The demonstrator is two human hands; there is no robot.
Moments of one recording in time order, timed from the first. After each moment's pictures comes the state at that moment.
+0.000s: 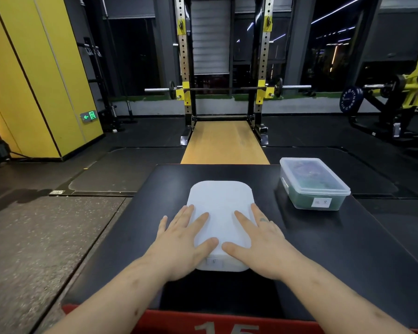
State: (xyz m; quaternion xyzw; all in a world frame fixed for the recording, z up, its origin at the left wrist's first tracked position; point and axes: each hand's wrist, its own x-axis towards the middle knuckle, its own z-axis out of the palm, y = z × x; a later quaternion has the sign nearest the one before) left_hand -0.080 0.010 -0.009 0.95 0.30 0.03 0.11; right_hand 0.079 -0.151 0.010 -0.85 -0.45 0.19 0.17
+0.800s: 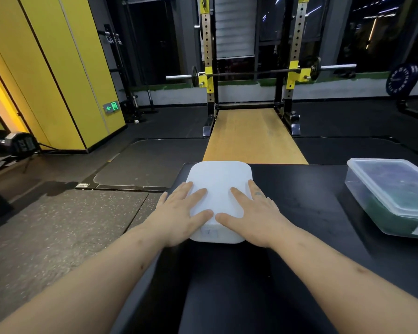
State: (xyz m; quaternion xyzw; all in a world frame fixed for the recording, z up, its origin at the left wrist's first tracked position) left_hand -0.063 0.204 -0.010 0.93 0.33 0.04 0.13; right_hand 0.095 0.051 0.014 -0.84 -0.48 0.18 0.15
